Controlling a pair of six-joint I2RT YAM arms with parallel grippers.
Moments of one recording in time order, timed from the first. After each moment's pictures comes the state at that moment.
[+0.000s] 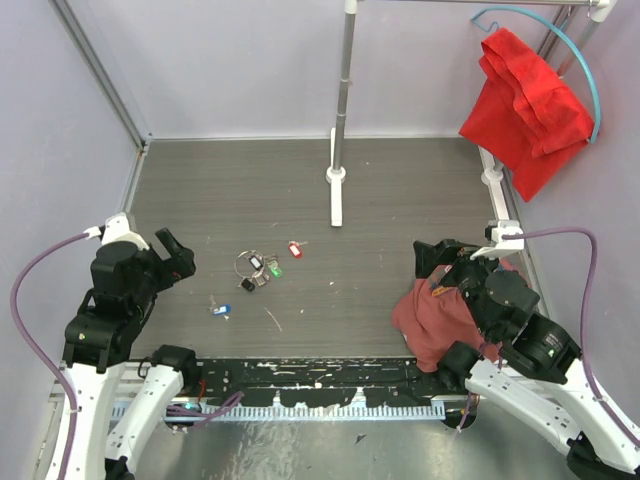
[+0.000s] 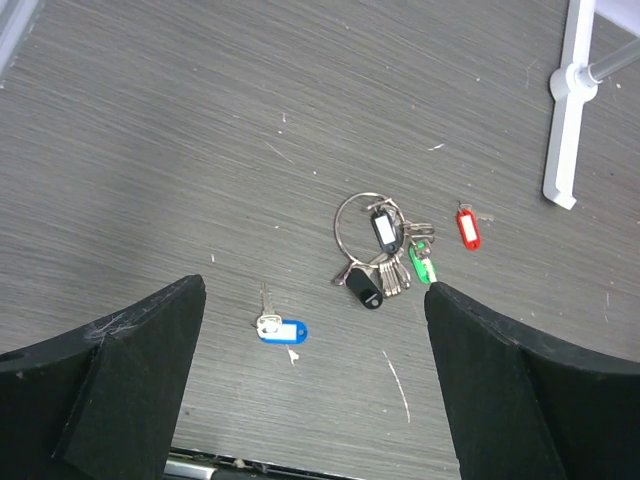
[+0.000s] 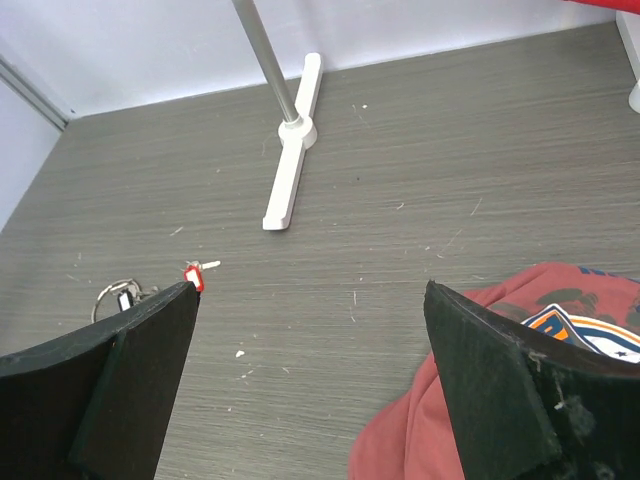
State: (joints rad) left arm -0.19 0.53 0.96 -0.92 -0.24 -0.48; right arm 0.79 0.39 0.84 -0.60 0.60 0.40
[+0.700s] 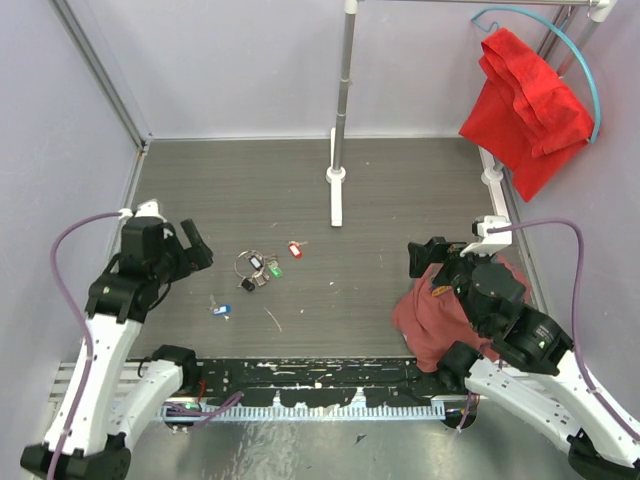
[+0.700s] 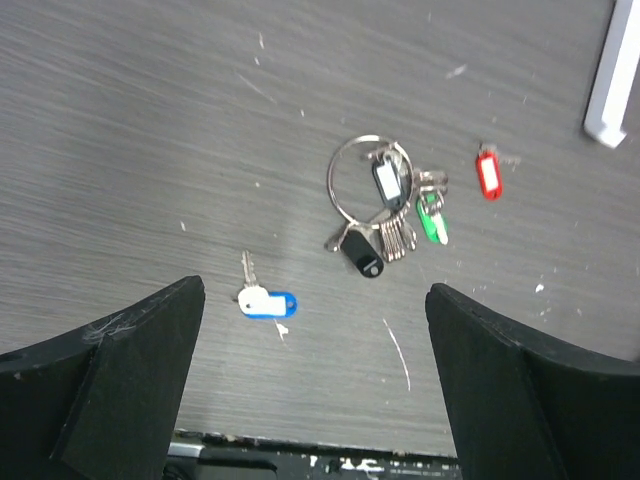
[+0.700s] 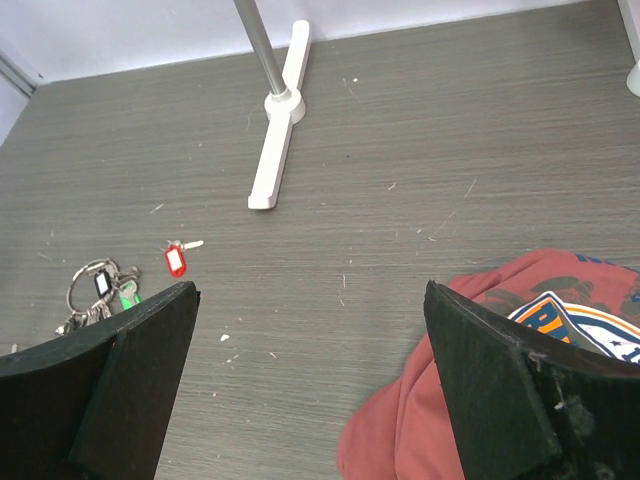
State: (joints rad) left arm -0.19 0.70 0.94 -0.89 -0.17 -0.48; right arm 0.79 0.44 0.84 -0.62 0.60 0.40
